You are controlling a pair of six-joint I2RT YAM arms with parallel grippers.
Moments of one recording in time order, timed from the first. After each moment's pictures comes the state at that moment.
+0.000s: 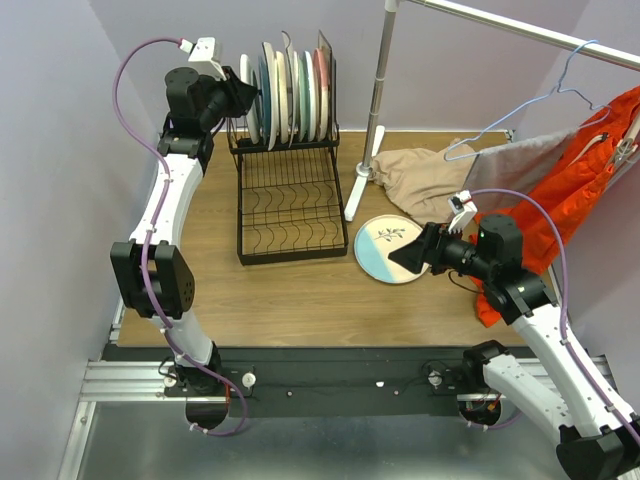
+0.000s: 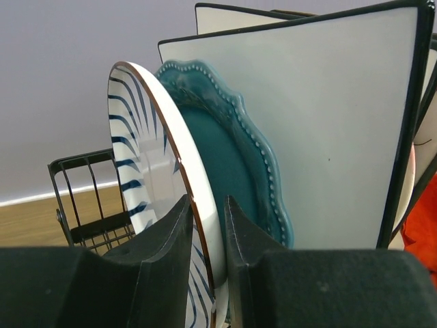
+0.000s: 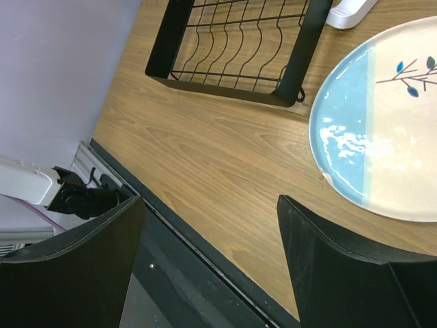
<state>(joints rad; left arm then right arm) -0.06 1.75 1.73 0.00 0.37 -0.30 0.33 0.75 0.74 -0.39 -0.49 0.51</state>
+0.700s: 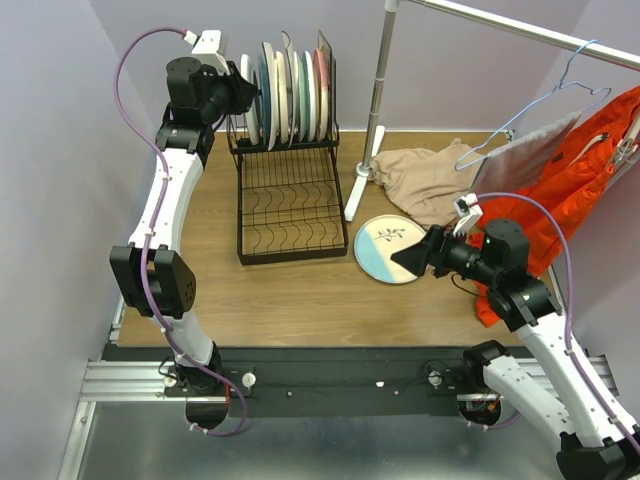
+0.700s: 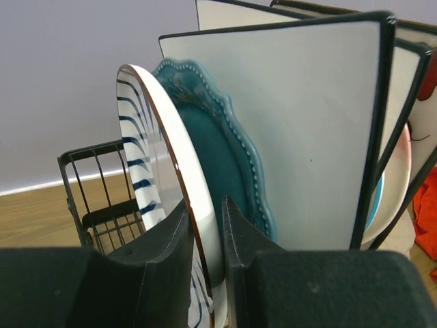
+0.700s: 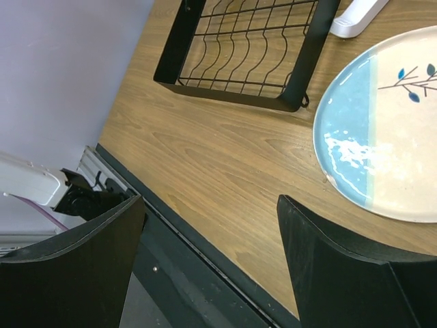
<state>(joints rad) -0.08 1.75 1.84 -0.17 0.32 -0.23 0.33 0.70 0.73 -0.39 -0.48 0.52</state>
